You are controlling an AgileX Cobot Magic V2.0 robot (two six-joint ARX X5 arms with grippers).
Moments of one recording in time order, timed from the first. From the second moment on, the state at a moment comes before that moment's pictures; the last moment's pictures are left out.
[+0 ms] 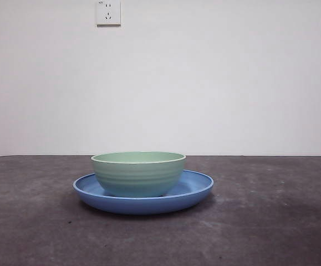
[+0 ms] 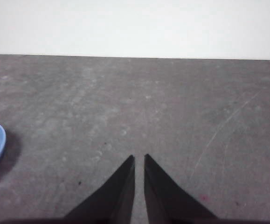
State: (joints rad) left arm -0.03 0.00 0.03 -0.18 0.02 0.01; right arm 0.00 0.01 0.07 -0.19 -0.13 0.05
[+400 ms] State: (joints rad) left arm -0.03 0.00 0.03 -0.18 0.02 0.01; right arm -0.01 0.01 0.02 -0.16 -0.11 0.04
